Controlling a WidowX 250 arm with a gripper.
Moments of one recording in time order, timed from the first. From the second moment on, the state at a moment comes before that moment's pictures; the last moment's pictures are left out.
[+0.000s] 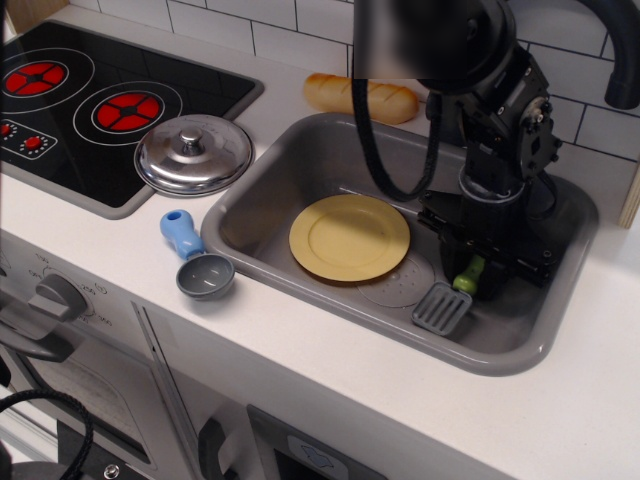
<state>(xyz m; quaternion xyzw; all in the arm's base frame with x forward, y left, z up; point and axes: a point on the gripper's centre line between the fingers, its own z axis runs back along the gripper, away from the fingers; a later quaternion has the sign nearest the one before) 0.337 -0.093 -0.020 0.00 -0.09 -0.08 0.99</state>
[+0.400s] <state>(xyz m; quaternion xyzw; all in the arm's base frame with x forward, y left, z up) 0.336 -0.078 -0.005 -0.02 -0.08 -0.03 1.00</state>
